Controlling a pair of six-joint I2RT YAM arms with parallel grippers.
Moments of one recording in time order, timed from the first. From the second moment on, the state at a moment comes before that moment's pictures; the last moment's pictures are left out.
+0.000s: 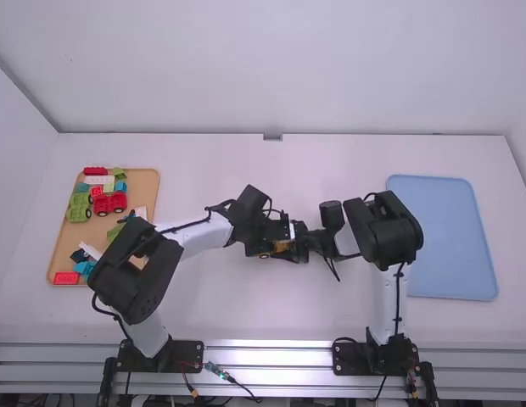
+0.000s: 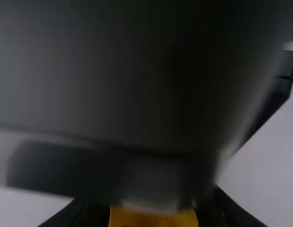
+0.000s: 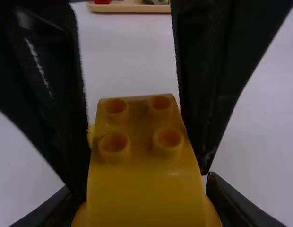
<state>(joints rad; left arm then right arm) -0.53 1.79 0.96 -0.30 0.34 0.82 0.29 2.21 0.71 0.63 -1.16 -0.86</state>
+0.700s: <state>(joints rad) -0.29 1.62 0.95 -0.43 0.54 0.90 0.30 2.21 0.71 0.63 -1.15 -0.86</state>
